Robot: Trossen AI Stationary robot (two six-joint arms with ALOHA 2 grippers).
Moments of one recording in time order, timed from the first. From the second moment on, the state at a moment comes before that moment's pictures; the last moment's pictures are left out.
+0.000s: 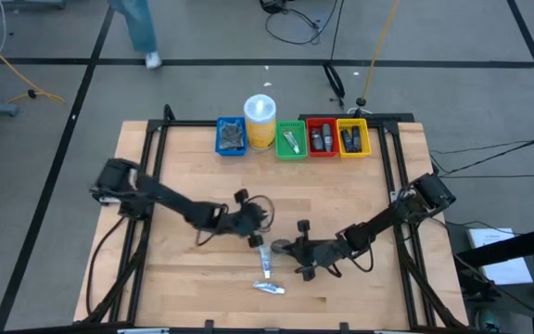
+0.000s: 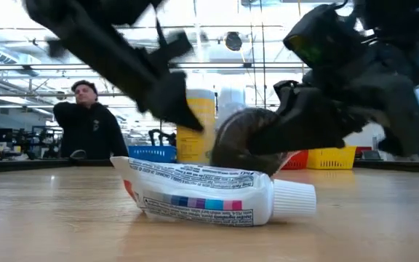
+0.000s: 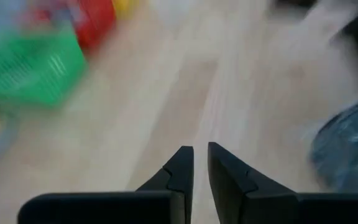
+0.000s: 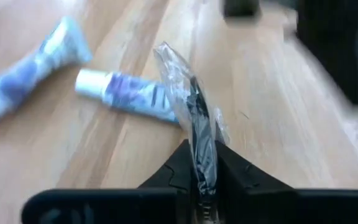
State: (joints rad) left arm -0.27 1.78 0.86 0.24 -0.57 -0.20; right arm 0.47 1.86 0.69 0.62 0.44 -0.01
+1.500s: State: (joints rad) left arm -0.38 1.83 0.86 0.54 -0.45 -0.11; right arm 0.38 1.77 0.67 0.66 0.42 0.25
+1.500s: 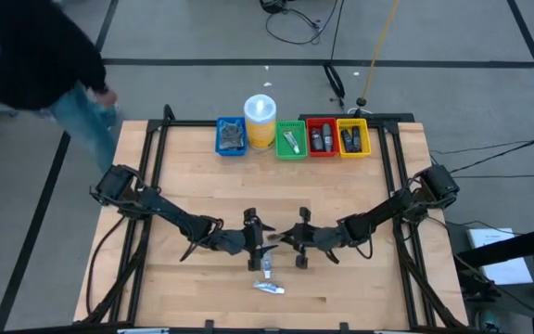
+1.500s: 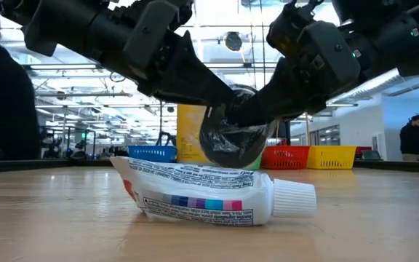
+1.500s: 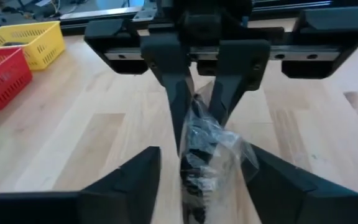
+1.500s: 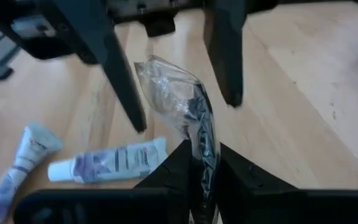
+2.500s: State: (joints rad) left arm -0.03 1.23 0.86 -0.44 -0.71 -0.35; right arm 0.39 1.77 0.64 0.64 0.28 0.22
